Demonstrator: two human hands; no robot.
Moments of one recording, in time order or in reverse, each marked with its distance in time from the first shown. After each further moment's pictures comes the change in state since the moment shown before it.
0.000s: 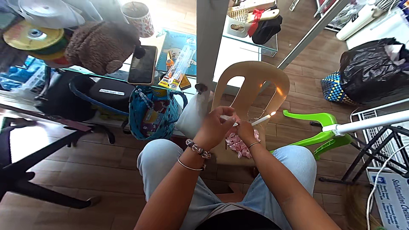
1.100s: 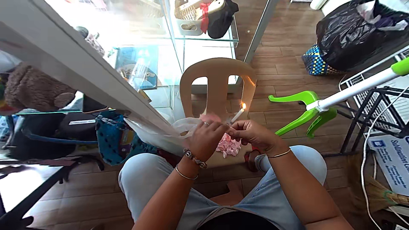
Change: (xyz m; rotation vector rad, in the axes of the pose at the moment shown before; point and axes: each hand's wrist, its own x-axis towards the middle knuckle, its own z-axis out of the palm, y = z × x) left_hand 0.041 -0.045 0.075 0.904 0.015 0.849; right_hand -0.097 0.048 -0.123 0.998 -0.424 -0.212
